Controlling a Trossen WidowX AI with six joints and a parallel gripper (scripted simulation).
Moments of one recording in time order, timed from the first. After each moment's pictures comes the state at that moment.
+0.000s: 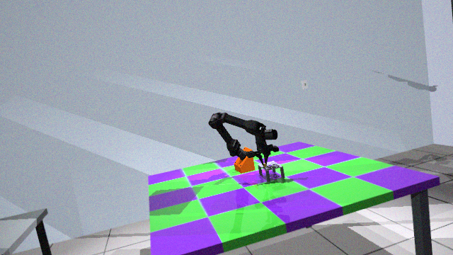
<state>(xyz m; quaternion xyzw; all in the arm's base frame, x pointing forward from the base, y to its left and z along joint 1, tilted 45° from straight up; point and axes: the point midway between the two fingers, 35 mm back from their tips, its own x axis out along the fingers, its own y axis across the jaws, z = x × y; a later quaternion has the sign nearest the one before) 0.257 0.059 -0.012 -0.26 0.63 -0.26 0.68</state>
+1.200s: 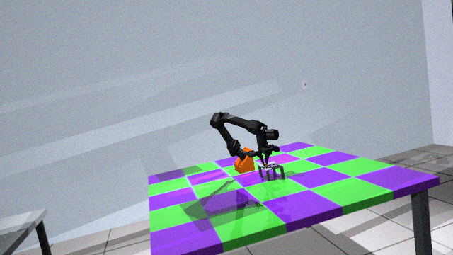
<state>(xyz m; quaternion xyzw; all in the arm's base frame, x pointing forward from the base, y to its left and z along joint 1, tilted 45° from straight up) 0.258 0.063 -0.015 -0.27 0.63 -0.27 0.68</state>
